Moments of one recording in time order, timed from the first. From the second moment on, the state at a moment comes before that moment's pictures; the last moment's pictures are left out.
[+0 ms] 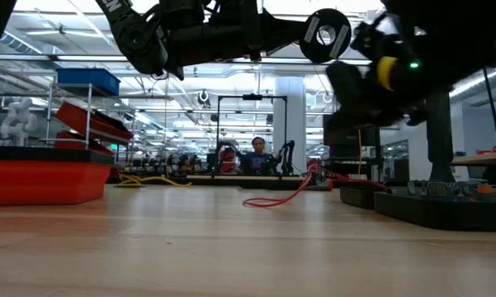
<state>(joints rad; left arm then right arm) 0.09 1.82 0.92 1.09 0.20 0.29 0.44 1.69 0.79 -0.16 1.15 1.02</state>
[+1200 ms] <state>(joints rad) 0.09 1.81 0.92 1.04 0.10 0.40 0.38 1.68 1.24 -0.41 1.21 0.63</state>
